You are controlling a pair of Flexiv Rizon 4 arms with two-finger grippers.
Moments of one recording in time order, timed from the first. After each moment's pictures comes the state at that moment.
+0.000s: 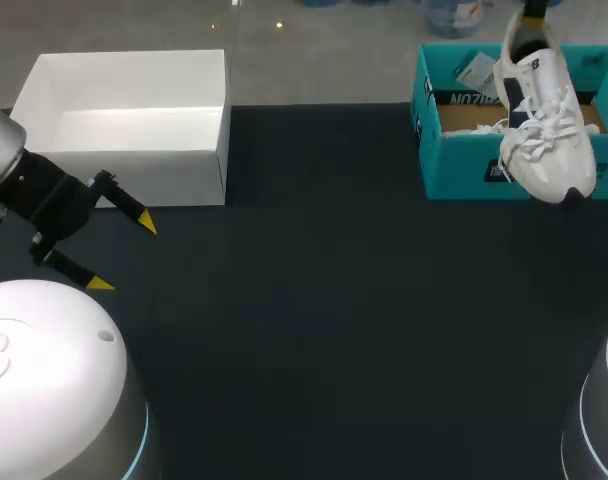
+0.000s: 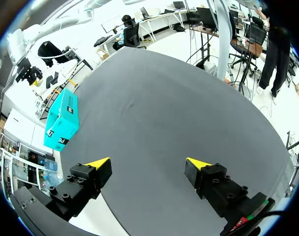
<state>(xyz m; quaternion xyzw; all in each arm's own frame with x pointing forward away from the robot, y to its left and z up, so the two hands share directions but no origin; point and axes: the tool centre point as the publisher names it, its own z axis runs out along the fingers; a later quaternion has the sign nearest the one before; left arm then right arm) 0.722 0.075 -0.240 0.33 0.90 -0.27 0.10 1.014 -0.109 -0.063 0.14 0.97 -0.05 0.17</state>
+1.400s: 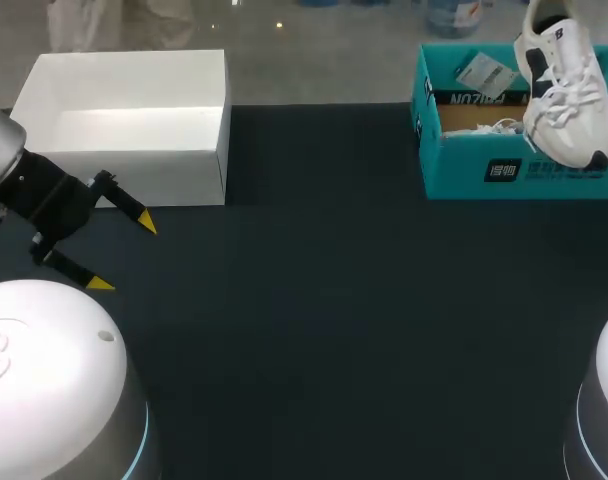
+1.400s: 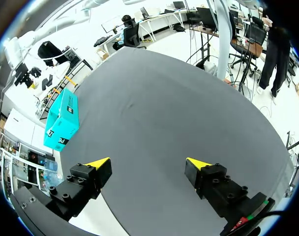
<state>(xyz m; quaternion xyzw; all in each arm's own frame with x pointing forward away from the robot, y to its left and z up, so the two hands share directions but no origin) 0.722 0.075 -0.240 0.33 0.90 -0.27 0.10 1.061 -0.149 -0.054 0.14 0.97 -0.06 0.16</state>
